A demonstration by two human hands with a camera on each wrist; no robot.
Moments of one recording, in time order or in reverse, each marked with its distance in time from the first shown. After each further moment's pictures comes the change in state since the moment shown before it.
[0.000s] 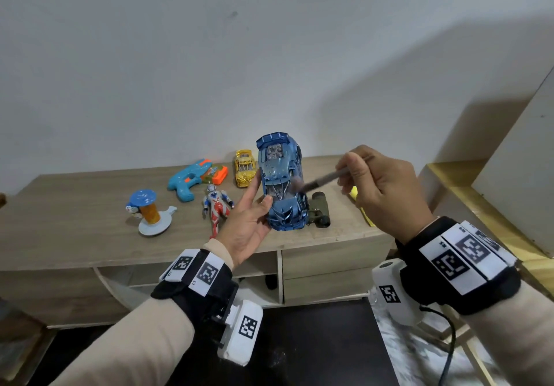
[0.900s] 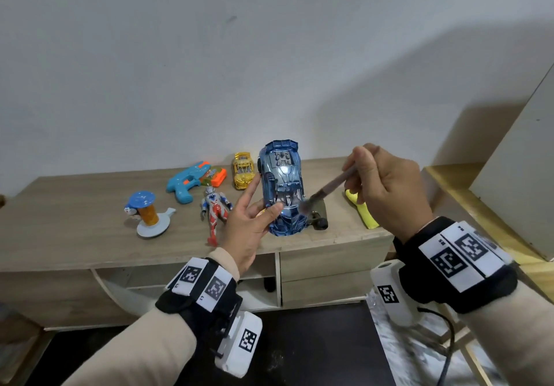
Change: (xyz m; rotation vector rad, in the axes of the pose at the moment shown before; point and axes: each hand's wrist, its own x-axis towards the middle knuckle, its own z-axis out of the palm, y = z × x) left_hand -0.003 -0.014 0.008 0.223 0.185 0.170; right_hand 0.001 0.002 -0.005 0.060 0.037 0.037
